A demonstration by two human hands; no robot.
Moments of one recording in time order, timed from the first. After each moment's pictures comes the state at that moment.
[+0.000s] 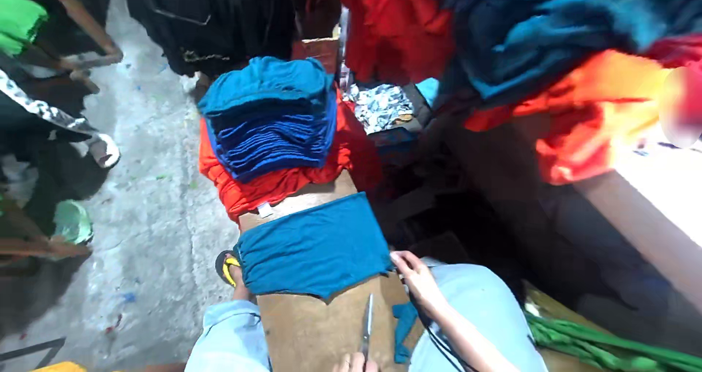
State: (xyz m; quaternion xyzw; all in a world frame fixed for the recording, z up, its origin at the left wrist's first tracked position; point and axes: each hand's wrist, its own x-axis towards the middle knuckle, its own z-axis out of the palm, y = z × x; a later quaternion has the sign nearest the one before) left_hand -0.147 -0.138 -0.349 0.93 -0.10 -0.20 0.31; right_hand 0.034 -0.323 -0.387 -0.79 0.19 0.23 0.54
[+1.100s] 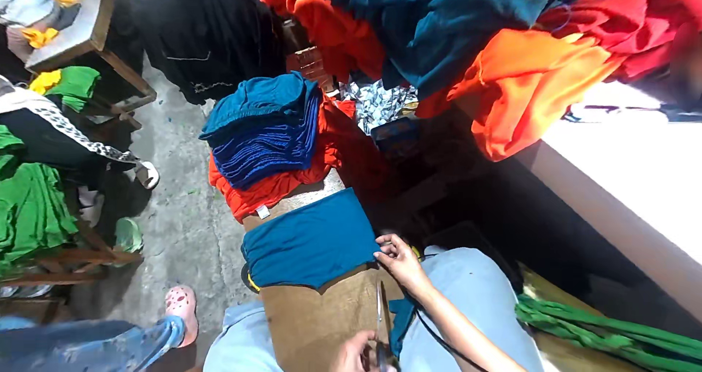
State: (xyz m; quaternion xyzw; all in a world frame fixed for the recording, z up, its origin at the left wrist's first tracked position) left_hand -0.112 -0.158 -0.311 0.70 0.12 -0.39 0.59; right_hand 0.038 -0.325 -0.384 -0.76 0.11 0.22 0.61
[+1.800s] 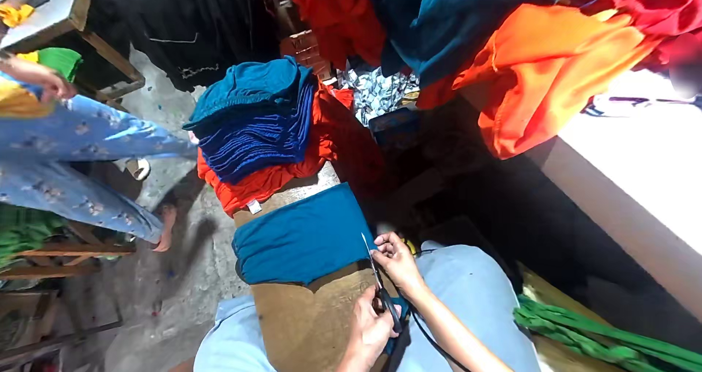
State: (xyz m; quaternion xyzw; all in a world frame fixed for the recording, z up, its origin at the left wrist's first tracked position) left_hand -0.050 -0.218 -0.330 0.65 0.26 -0.32 0.64; right_hand 0.033 -0.321 -0.383 -0.73 0.15 0.20 0.64
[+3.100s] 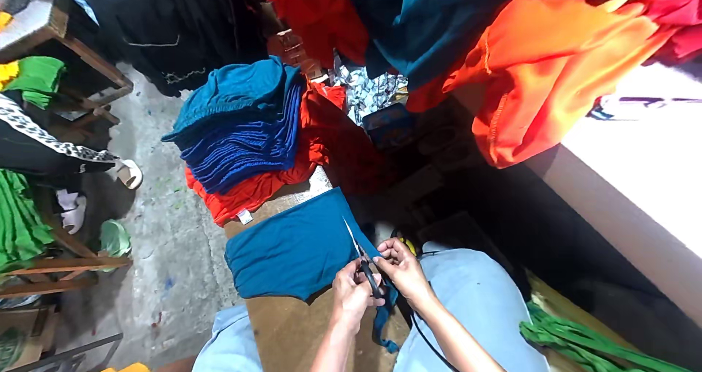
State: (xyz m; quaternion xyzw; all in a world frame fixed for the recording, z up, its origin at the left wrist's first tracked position) left_hand 0.013 -0.207 -0.332 0.61 0.30 -0.26 0.68; right_hand 0.034 -0.337 -0.387 -0.70 0.17 0.19 0.67
